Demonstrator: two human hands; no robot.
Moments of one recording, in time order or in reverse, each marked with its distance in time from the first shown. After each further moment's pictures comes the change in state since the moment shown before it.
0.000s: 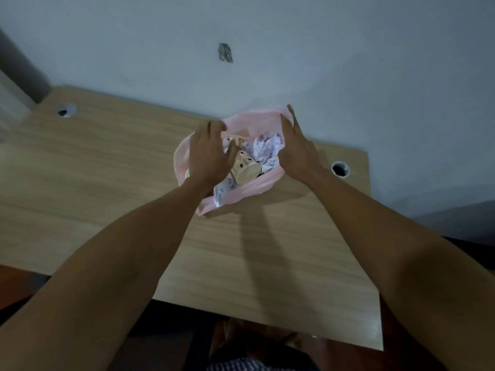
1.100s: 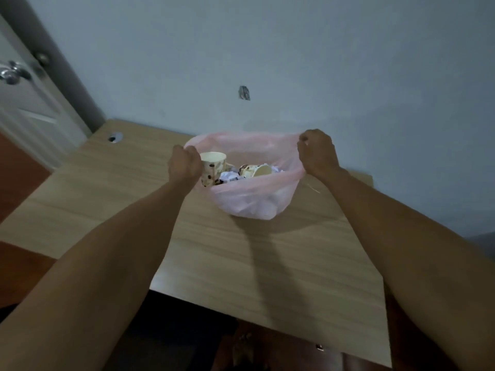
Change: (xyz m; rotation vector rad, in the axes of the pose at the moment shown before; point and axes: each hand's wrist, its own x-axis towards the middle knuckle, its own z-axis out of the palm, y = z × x) left_hand 0.003 -0.016 -0.105 -0.173 -0.033 -0.830; right_hand -0.007 -0.017 -0.064 0.099 0.262 0.094
